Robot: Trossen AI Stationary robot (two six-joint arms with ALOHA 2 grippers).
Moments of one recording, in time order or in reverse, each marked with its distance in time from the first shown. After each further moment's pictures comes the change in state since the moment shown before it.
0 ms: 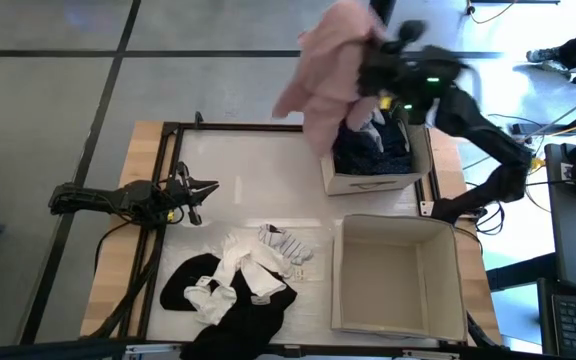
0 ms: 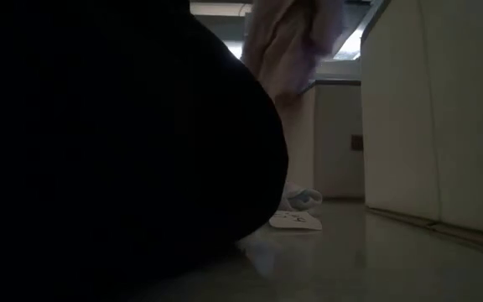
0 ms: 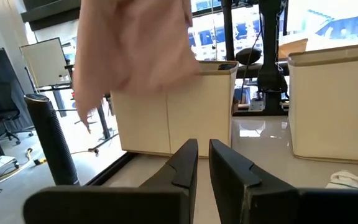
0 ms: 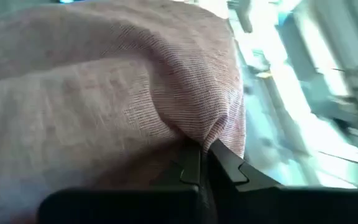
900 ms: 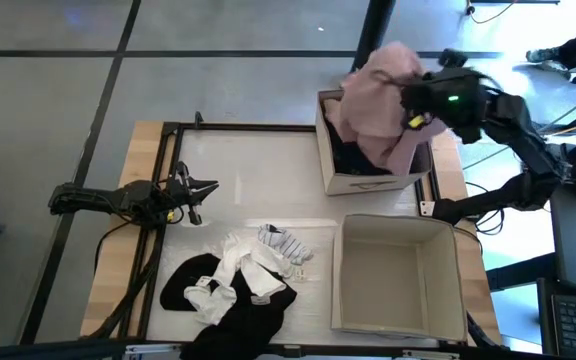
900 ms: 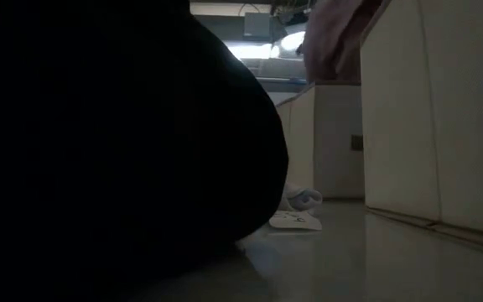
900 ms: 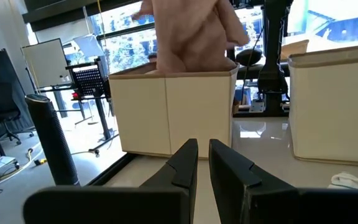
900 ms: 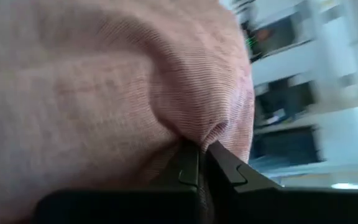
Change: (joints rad) left arm 0.000 0.000 0.000 0.005 -0.002 0.001; right arm 0.002 -0.167 0.001 -0.809 0.078 0.537
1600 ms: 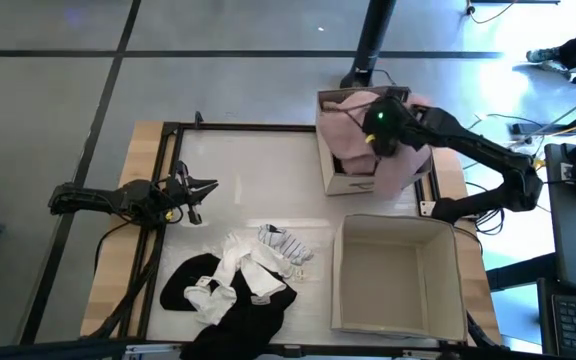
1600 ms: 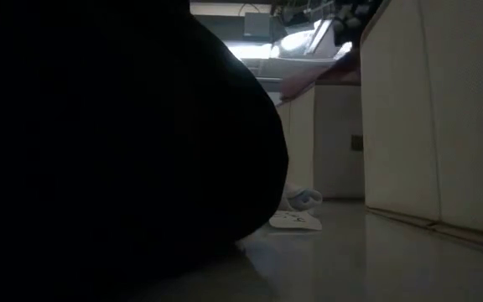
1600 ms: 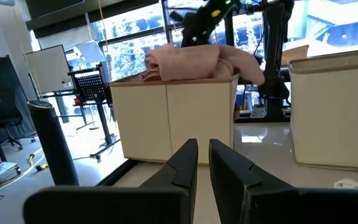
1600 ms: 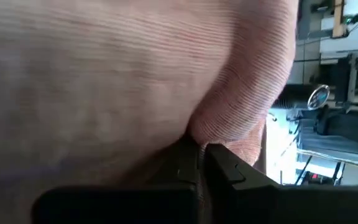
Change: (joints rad) left arm 0.000 0.000 0.000 0.027 0.000 0.018; right arm -0.194 0.040 -0.539 0.184 -0.225 0.047
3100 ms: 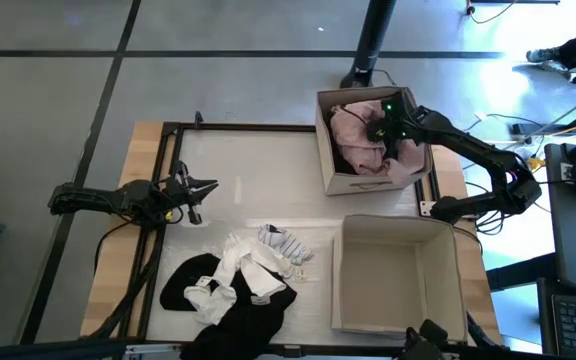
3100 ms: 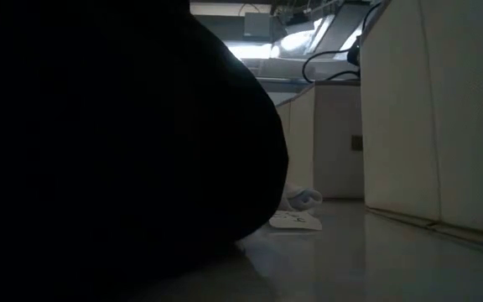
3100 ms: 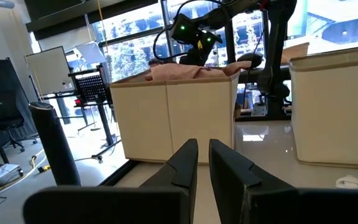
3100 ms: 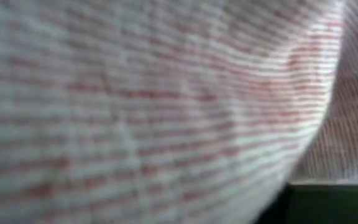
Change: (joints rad) left arm 0.000 0.000 0.000 -0.003 0.000 0.014; right arm -0.328 0.012 -0.344 0.346 -0.484 -0.315
